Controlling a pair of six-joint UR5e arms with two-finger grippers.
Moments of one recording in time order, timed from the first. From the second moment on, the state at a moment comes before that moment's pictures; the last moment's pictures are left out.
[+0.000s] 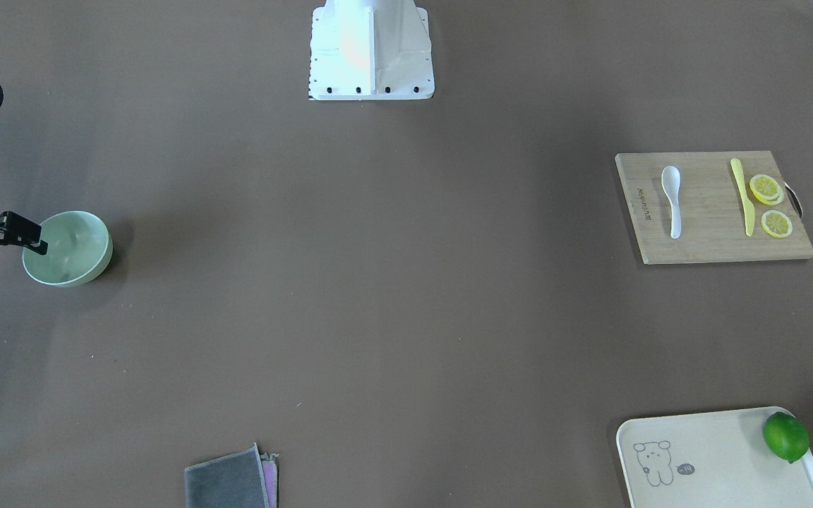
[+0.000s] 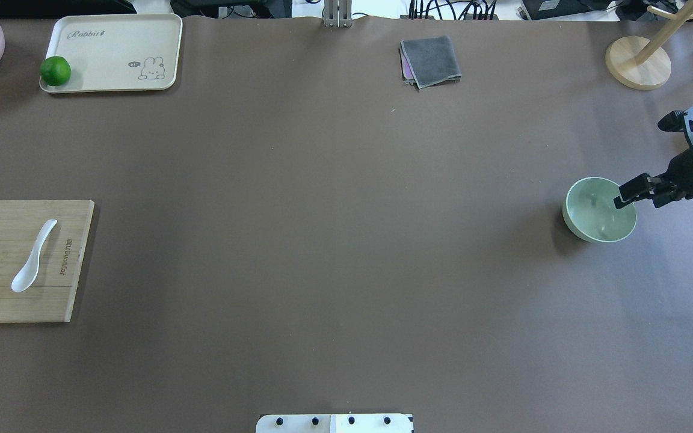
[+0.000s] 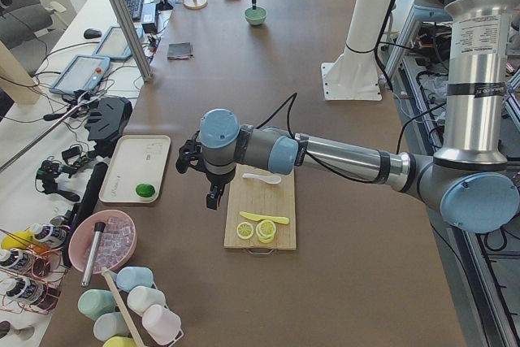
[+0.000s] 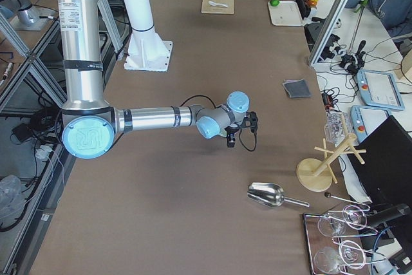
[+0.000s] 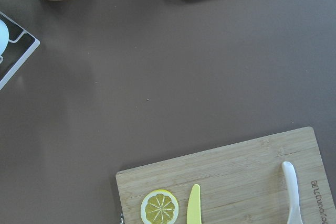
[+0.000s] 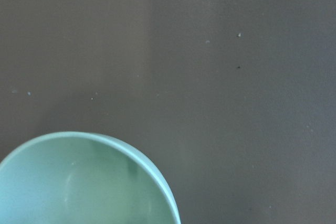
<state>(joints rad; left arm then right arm) -1.54 -1.54 -1.79 -1.63 -2.43 0.01 1.07 -1.54 1.55 -1.06 2.35 0.64</state>
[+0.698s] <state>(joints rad) -1.54 -1.54 -1.78 -1.63 -2.43 0.01 1.04 -1.54 1.55 -1.05 2.35 0.63</state>
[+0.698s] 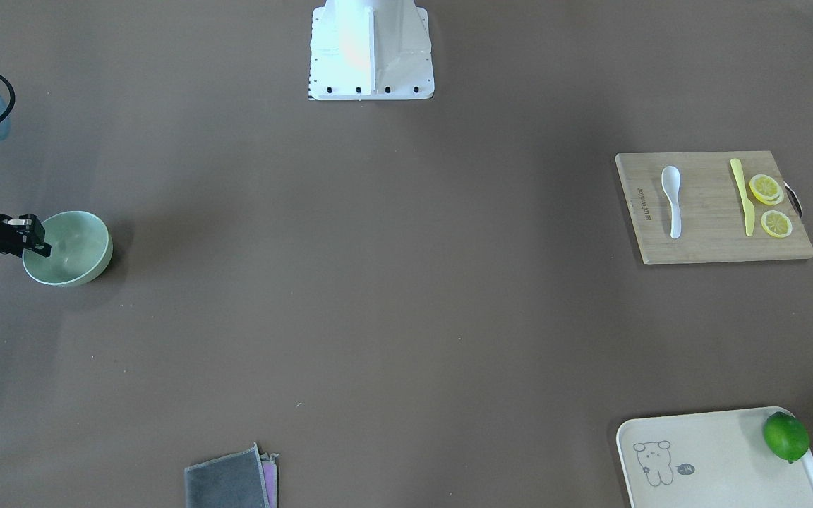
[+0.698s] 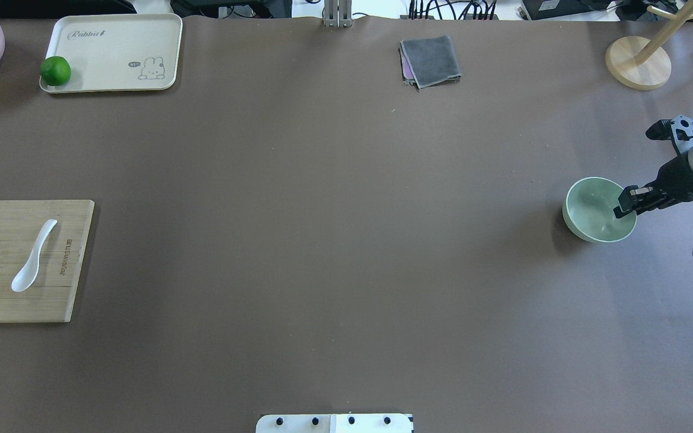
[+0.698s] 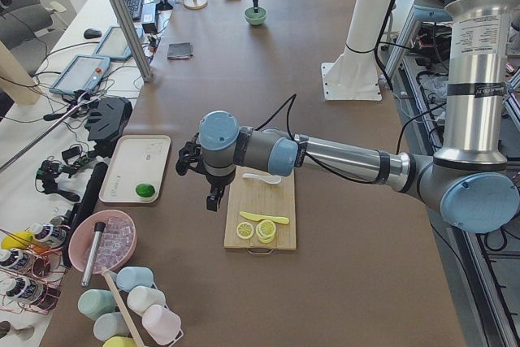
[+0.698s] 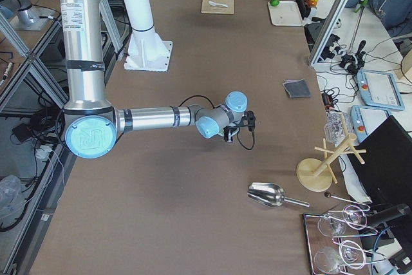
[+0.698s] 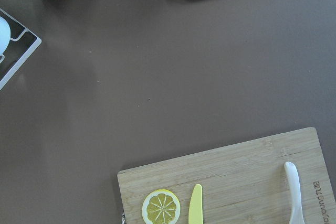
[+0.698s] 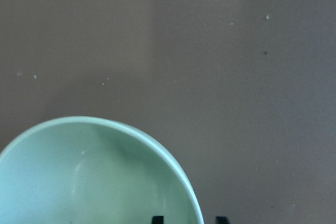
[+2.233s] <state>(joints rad) -1.16 -1.58 -1.81 -1.81 -2.36 -0.52 0.52 -1.05 1.65 -1.12 1.99 1.41</state>
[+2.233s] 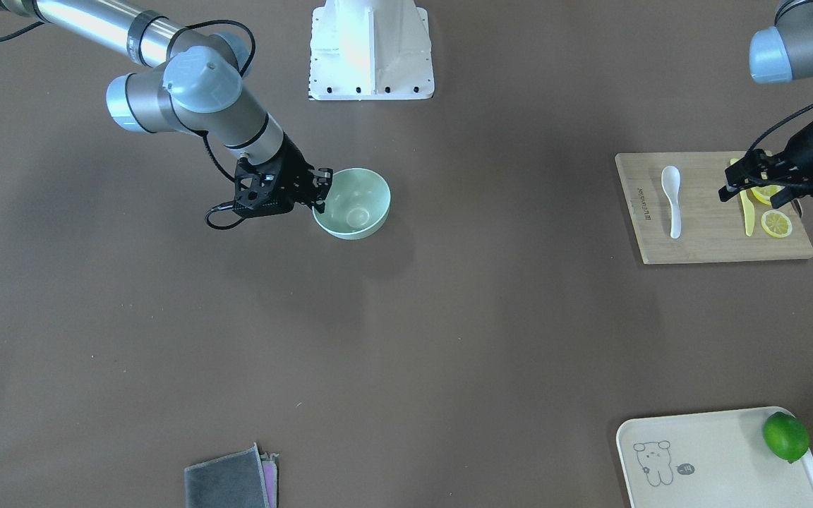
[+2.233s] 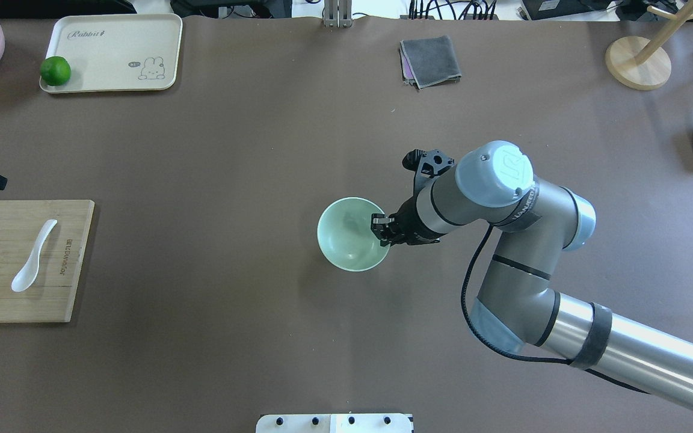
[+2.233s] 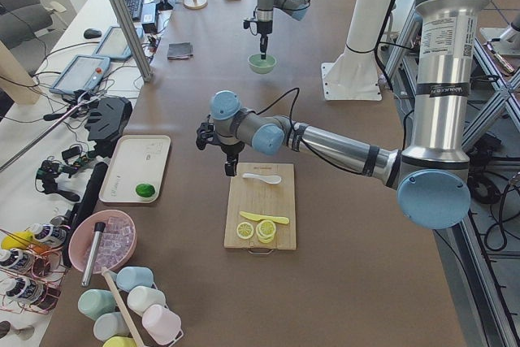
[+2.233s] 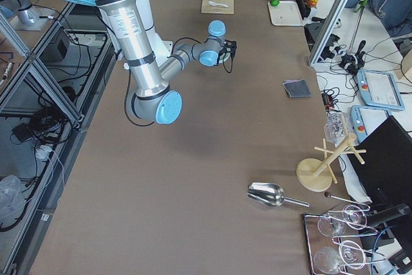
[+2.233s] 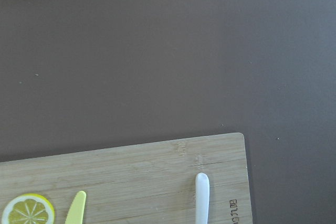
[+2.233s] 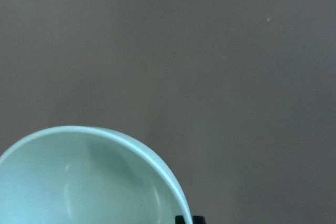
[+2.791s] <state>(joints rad) -1.03 -1.57 -1.69 -2.00 -2.31 -0.59 0.46 -0.98 1.62 -1.18 1.92 1.42</state>
